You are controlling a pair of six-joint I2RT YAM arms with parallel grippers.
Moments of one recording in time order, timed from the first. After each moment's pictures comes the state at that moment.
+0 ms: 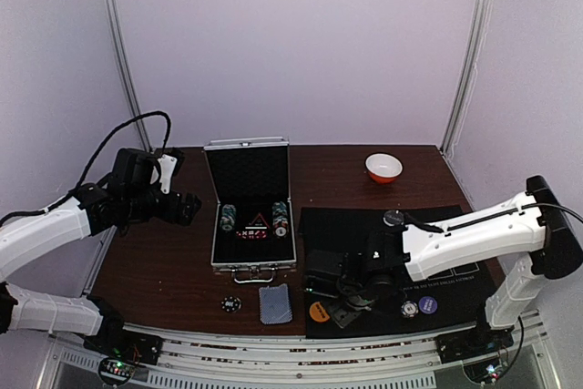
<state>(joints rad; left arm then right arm) -0.50 1.07 0.78 -0.37 -0.15 -0.06 1.36 1.67 1.17 -0.91 0.25 0.69</state>
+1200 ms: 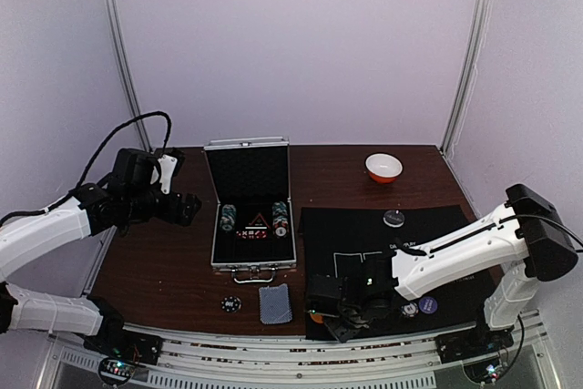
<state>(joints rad) -0.50 1.07 0.78 -0.37 -0.15 -0.06 1.39 1.73 1.02 -0.72 0.19 0.76</state>
